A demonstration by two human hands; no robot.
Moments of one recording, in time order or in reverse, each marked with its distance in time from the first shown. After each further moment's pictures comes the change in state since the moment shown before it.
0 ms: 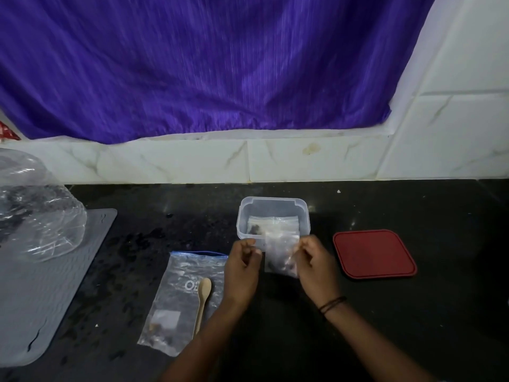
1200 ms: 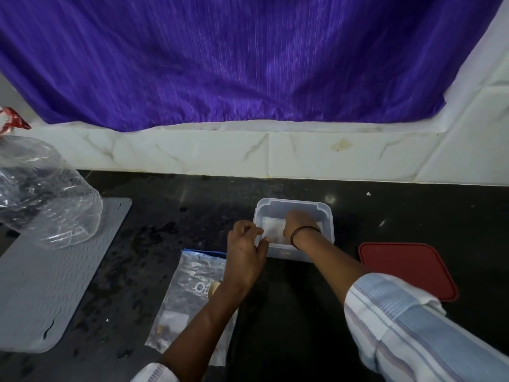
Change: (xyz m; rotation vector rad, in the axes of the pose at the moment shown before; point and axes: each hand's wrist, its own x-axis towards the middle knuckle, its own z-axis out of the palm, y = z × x) left_hand 0.066 0.000 -0.013 0.677 0.076 0.360; right_hand 0.152 0.005 0.092 -0.913 -0.529 0.139
